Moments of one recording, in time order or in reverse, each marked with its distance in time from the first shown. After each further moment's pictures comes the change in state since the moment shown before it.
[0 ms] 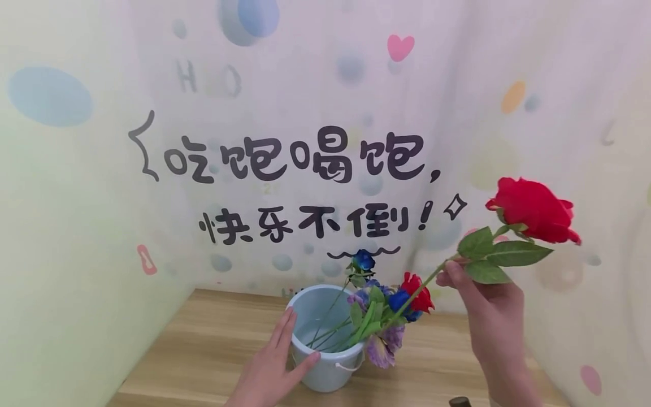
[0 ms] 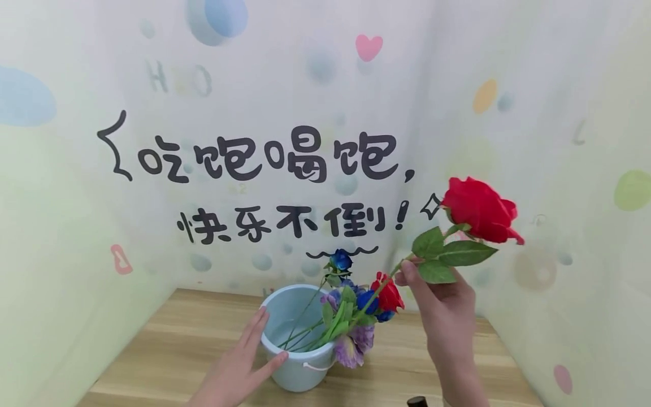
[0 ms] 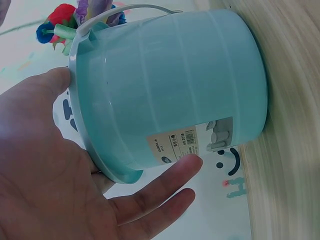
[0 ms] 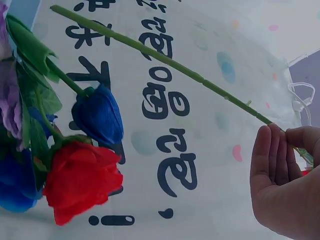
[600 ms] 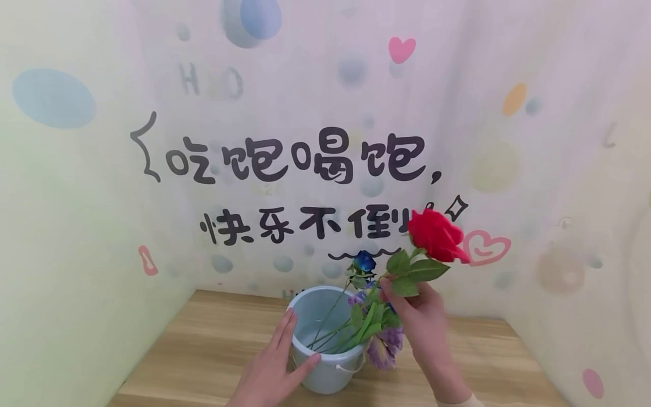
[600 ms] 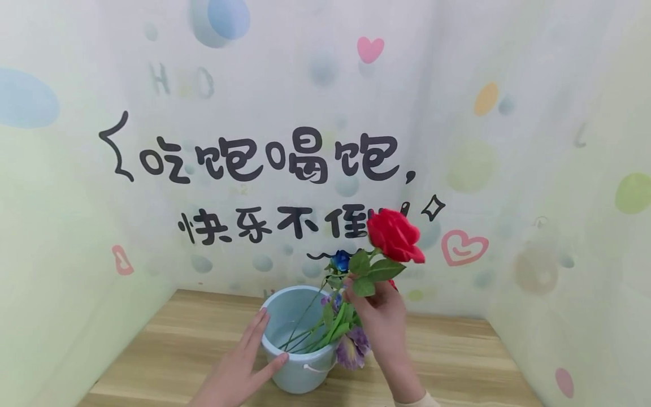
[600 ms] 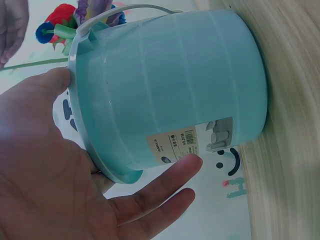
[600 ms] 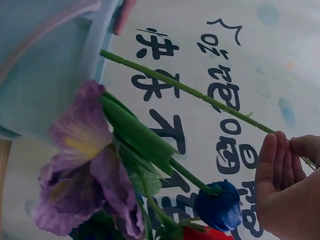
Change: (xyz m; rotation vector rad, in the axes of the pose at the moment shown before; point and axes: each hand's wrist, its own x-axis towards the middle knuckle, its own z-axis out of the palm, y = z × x) left_hand 0.000 0.002 0.000 0.005 -0.003 -0.003; right_hand -0.019 0.066 0.055 -0.186 -0.151 0.143
